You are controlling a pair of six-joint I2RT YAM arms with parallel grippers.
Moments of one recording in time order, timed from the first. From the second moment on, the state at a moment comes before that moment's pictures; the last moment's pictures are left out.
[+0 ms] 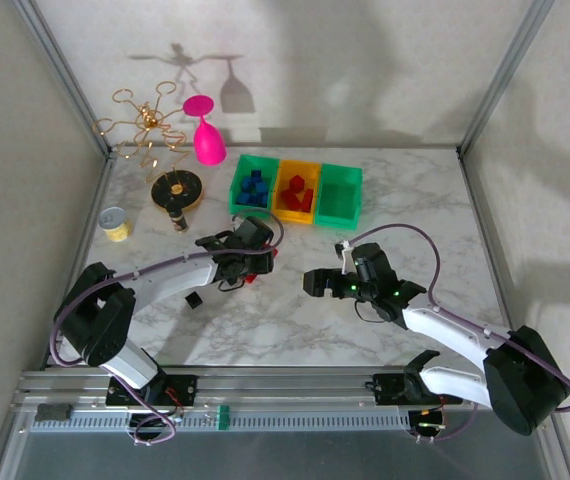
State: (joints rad) left arm -0.71 1.57 0.99 -0.47 -0.21 -0.71; right arm 0.65 1.13 0.49 -0.03 -0.28 0.57
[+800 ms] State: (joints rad) left arm -0.79 1.63 0.89 -0.43 -0.25 -0.99; right arm 0.65 1.16 0.49 -0.02 -0.21 0.56
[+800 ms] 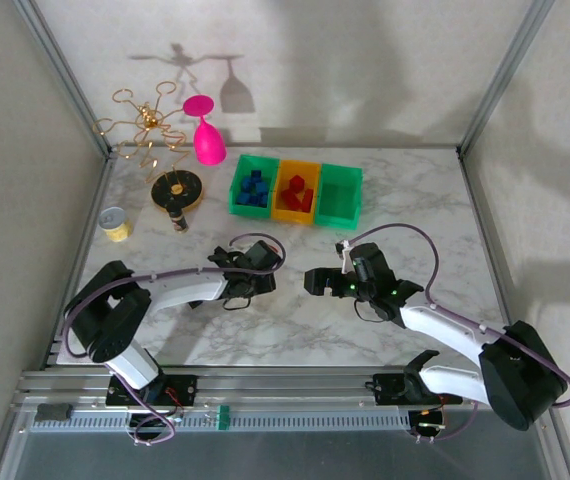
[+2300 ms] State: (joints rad) left arm -0.71 1.77 0.95 -0.43 -0.44 -0.99; right arm 0.65 1.15 0.49 -0.03 -0.18 0.56
